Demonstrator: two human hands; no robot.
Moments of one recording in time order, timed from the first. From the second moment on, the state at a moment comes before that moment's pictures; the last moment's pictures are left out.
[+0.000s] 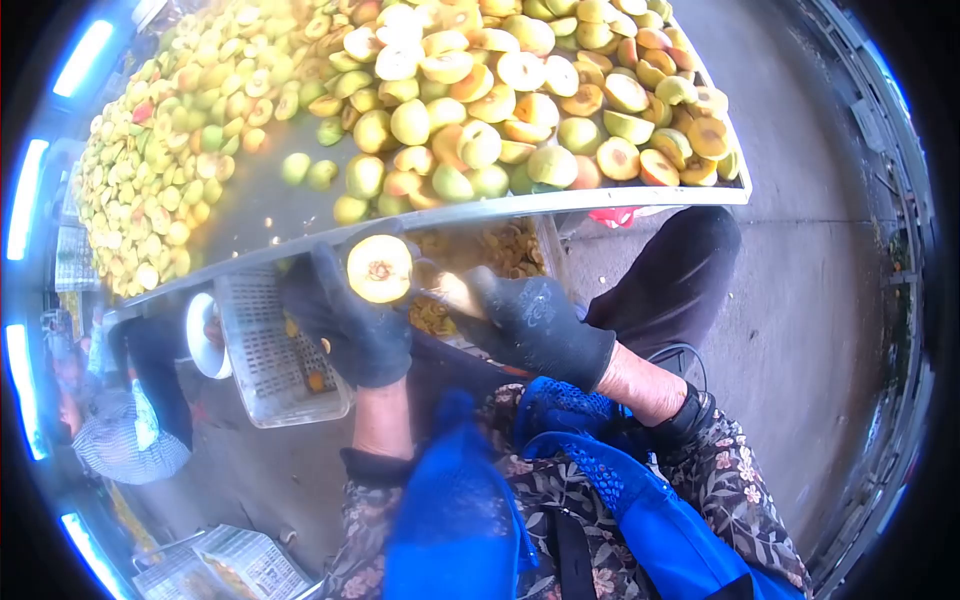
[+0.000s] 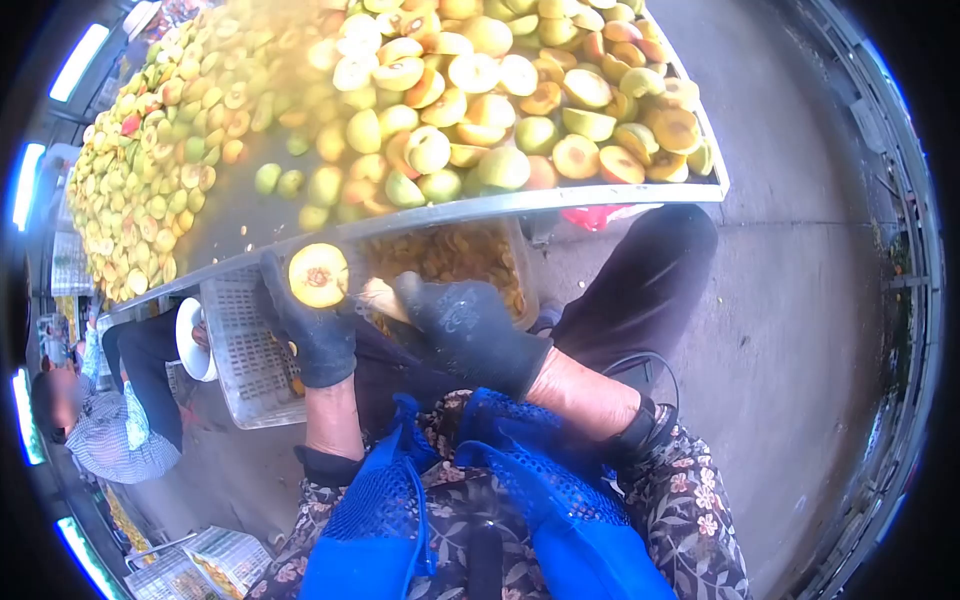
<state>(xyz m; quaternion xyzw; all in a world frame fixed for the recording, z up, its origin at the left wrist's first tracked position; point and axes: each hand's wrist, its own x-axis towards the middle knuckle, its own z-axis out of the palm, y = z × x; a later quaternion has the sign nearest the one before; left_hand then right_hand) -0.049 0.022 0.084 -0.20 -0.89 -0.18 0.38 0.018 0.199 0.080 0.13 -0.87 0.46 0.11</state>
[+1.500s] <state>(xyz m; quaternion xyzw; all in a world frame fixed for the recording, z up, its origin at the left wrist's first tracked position) -0.026 0.083 0.134 -0.03 -0.72 -0.69 0.05 0.037 0.190 0.065 0.16 -0.85 0.49 0.11</state>
